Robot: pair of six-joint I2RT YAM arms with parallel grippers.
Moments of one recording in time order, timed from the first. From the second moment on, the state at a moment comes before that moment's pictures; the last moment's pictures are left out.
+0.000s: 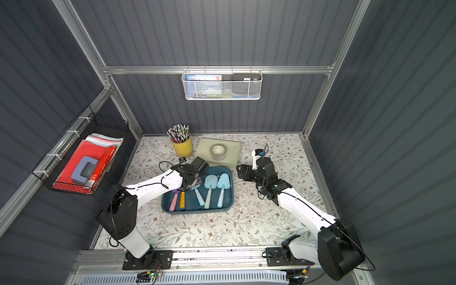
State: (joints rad) left arm -0.61 1.70 1.17 -0.73 -0.49 -0.98; right arm 0.50 1.25 0.76 -0.02 -0.11 0.54
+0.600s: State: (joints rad) left arm -0.47 1.67 1.15 -0.52 -0.41 -0.78; right arm 0.54 1.32 0.76 0.01 -0.11 0.55
